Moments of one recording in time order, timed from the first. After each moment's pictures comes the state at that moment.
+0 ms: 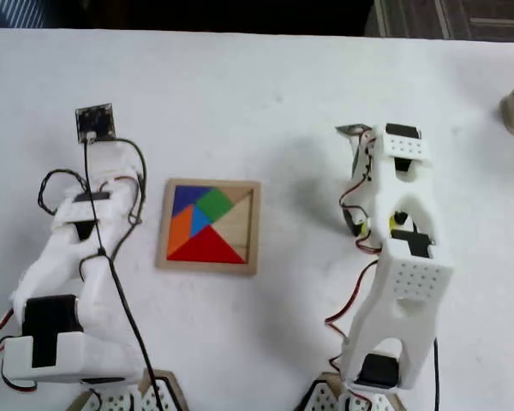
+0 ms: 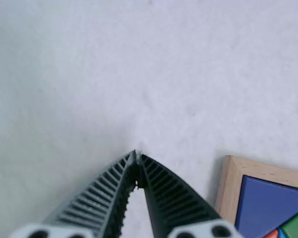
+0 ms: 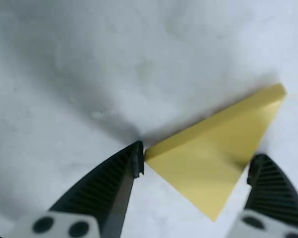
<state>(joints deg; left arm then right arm) -12.0 -0.9 45.5 19.0 5.7 6.6 36.7 -12.2 86.4 30.7</state>
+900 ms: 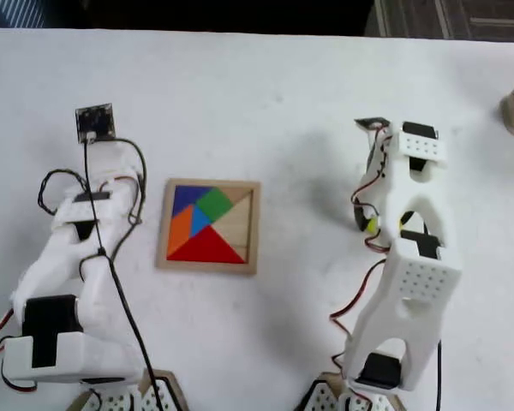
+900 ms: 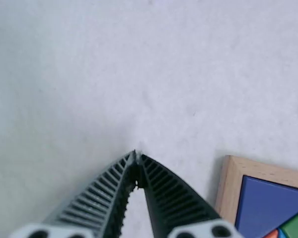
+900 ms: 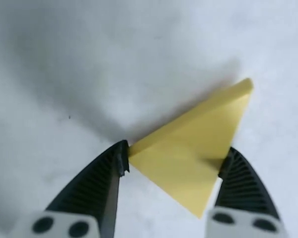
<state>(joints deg) -12.0 -0.9 45.5 19.0 5.7 9.0 35.7 -14.3 85.5 28.9</state>
